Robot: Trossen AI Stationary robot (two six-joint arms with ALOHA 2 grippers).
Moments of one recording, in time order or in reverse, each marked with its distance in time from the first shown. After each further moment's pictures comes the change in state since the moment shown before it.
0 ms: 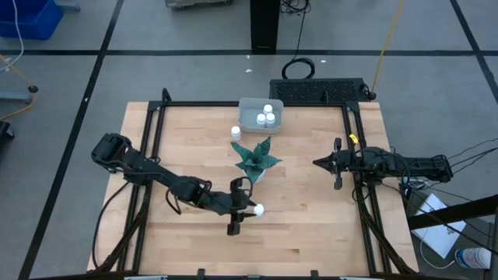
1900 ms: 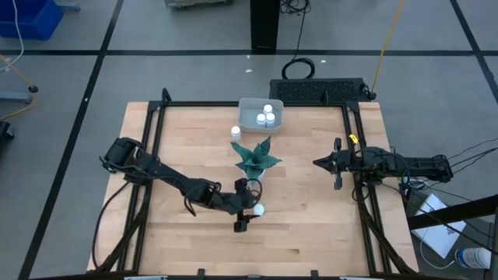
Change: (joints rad) left arm 0.043 0.129 -0.002 0.055 -0.002 0.029; right arm 0.000 0.000 0.000 0.000 0.000 0.000
